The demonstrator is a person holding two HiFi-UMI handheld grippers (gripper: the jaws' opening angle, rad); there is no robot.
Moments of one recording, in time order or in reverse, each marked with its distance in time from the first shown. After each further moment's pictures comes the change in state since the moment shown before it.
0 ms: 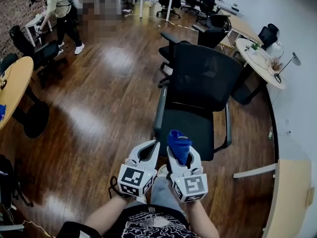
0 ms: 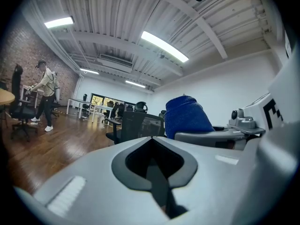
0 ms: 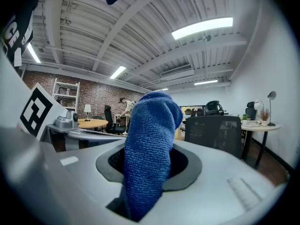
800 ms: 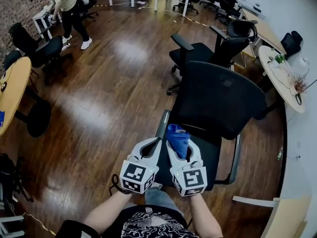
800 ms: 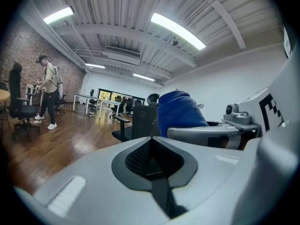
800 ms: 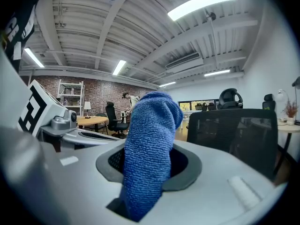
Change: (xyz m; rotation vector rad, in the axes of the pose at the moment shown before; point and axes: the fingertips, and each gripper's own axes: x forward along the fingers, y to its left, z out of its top) left arm 0.227 0.121 0.014 -0.024 0.070 0.108; right arm 0.226 -0.149 -0.006 -0.007 0.052 0.144
